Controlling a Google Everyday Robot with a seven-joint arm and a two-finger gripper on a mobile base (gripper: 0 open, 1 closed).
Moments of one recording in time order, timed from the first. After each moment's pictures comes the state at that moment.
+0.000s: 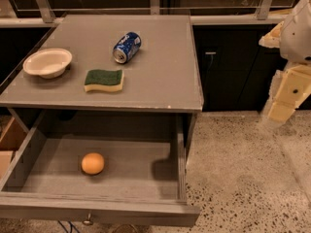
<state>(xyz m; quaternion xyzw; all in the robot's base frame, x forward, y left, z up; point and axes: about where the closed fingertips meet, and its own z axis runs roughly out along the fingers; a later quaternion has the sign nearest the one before) 0.438 -0.215 0.981 -0.60 0.78 -0.04 0.17</state>
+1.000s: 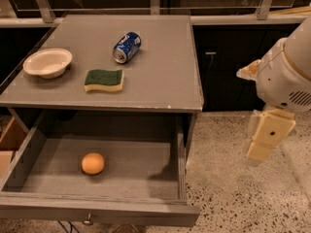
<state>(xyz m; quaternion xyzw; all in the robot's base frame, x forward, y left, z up) 0.398 -0.175 0.936 -0.62 0.76 0.00 0.17</state>
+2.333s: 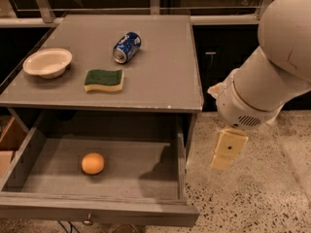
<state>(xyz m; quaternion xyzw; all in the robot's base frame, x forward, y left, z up) 0.417 -0.132 0.876 -0.63 0.75 0.00 0.18</state>
